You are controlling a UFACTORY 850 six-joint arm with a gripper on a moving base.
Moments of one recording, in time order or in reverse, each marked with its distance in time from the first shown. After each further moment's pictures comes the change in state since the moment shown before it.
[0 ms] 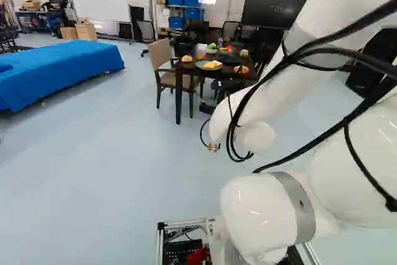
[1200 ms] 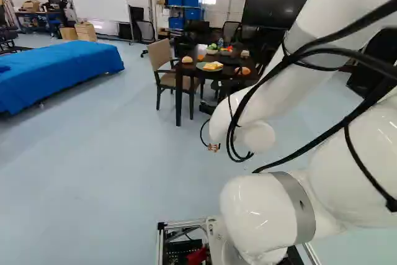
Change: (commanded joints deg) arm 0.0 0.0 0.0 0.0 0.0 0.0
